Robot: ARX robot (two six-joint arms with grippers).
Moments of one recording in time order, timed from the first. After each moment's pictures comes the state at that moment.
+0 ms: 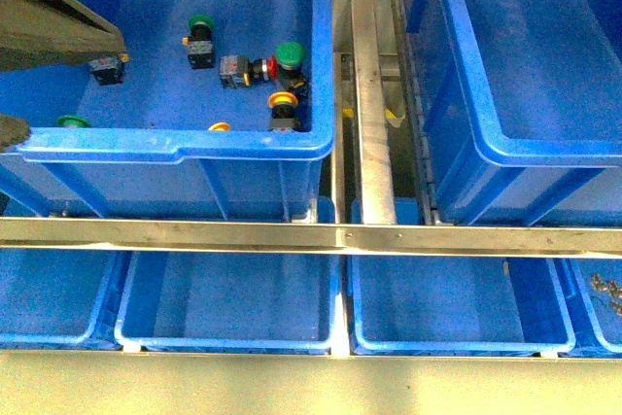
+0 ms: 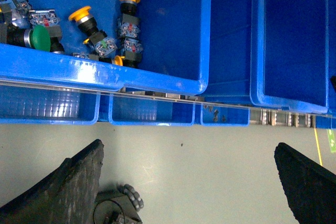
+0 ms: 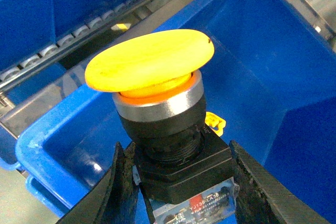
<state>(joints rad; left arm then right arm) -0.23 1.14 0.53 0.05 0.38 -0.55 0.01 1.36 0.57 0.40 -0.25 -0.72</state>
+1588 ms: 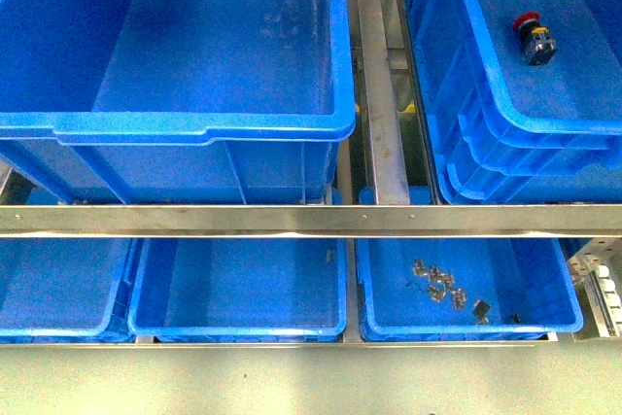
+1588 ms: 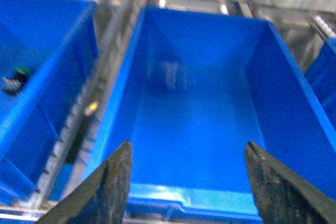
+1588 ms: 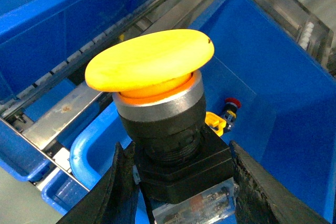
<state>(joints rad) -0.18 1.07 0.25 0.77 -0.16 -0.12 0.03 1.33 0.60 0.37 -0.24 -0.66</state>
